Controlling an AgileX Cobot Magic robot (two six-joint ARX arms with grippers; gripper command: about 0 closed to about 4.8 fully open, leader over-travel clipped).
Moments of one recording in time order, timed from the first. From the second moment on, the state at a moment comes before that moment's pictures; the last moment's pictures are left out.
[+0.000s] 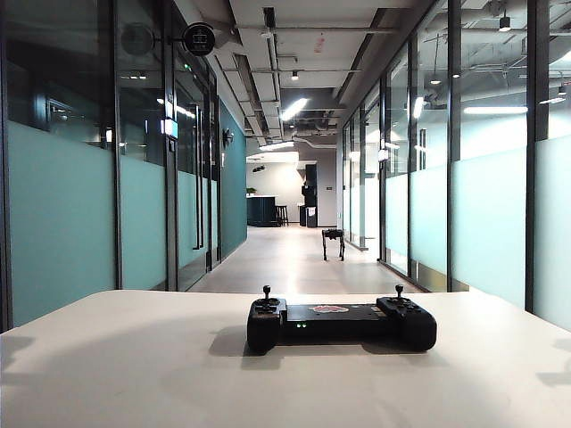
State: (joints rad) left arm -0.10 0.00 0.01 0.02 0.00 0.01; right arm 0.02 0.00 0.01 0.06 0.00 0.02
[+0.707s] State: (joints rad) left arm -0.10 0.00 0.04 0.03 -0.02 0.00; right arm 0.02 0.01 0.06 0.07 0.00 0.02
